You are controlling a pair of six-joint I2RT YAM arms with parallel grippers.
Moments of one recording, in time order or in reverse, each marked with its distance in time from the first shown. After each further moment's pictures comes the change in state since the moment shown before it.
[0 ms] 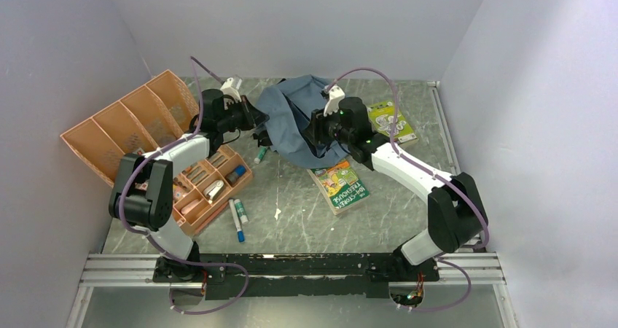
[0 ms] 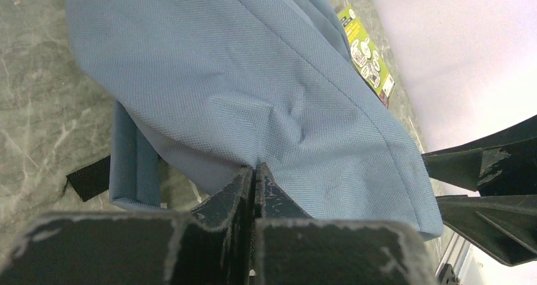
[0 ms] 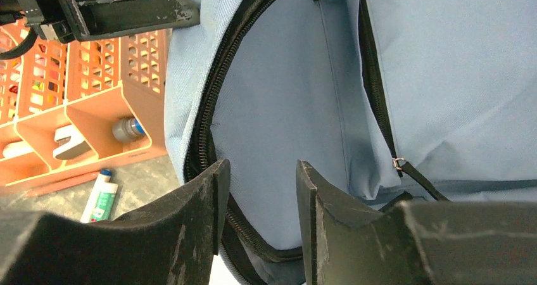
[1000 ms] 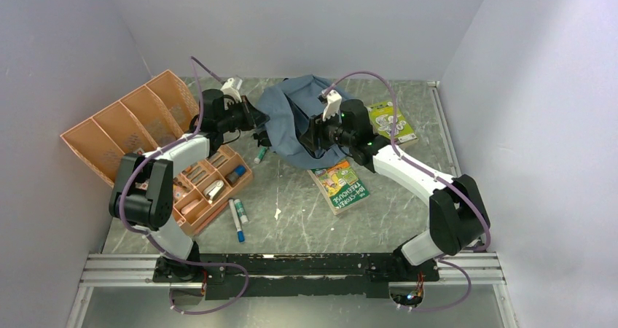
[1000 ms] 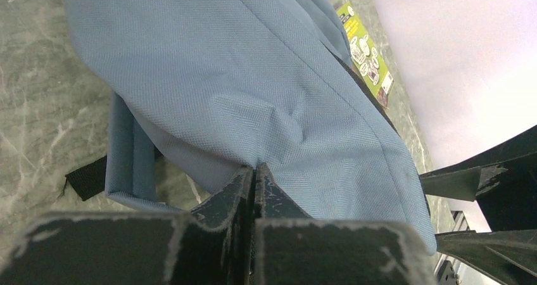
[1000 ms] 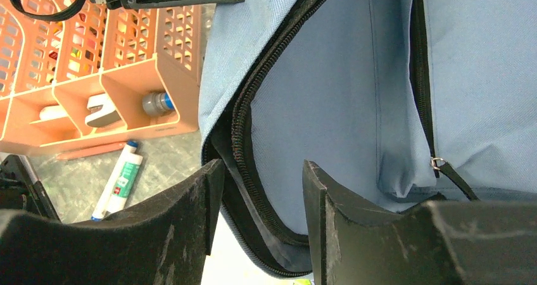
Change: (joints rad) left arm 0.000 0.003 0.000 0.000 0.009 0.003; right arm -0.002 -0.016 -0.029 -0.002 -0.128 -0.020
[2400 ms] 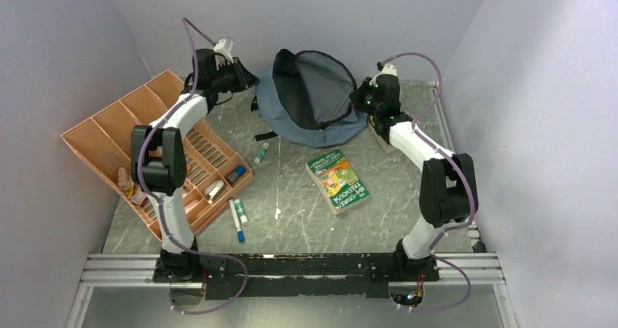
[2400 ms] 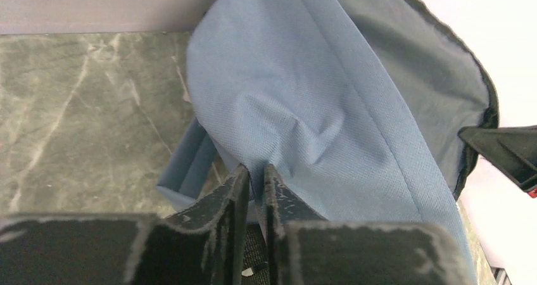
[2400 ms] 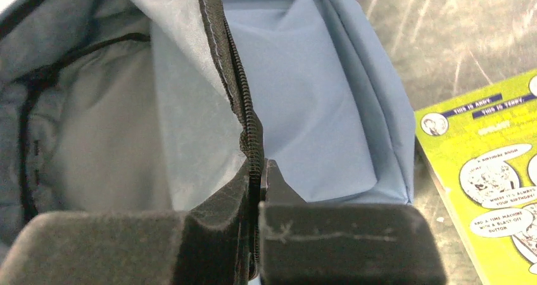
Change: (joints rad) left arm 0.111 0.312 0.553 -0.225 0.038 0.084; right arm -0.307 0.157 0.168 0.103 0.291 0.227
